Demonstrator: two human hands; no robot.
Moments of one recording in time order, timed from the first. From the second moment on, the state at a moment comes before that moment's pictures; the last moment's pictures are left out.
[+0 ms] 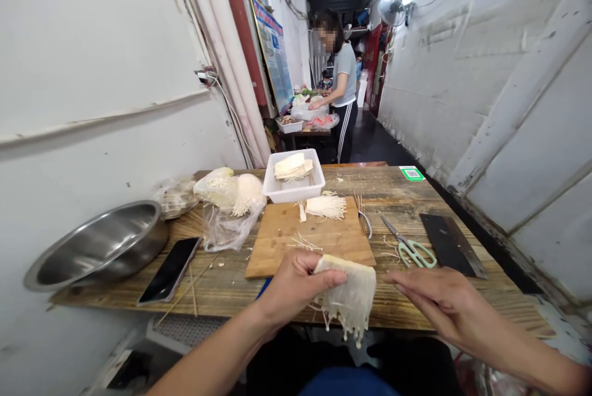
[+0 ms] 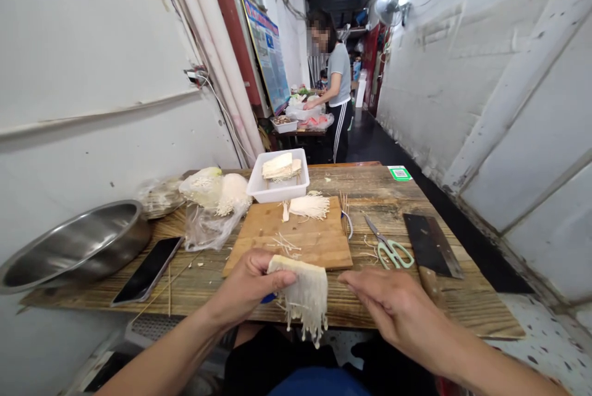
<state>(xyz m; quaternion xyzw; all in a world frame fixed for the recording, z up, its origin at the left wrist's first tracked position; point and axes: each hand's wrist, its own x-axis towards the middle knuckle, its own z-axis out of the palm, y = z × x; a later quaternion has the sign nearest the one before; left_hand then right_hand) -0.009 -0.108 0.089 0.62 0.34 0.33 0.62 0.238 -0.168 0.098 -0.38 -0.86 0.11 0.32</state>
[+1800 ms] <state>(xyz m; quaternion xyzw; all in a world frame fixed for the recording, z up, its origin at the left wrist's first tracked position) 0.008 -0.106 0.083 0.61 0.33 0.34 0.64 0.227 -0.164 0.108 -0.45 -0.75 0.41 0.27</state>
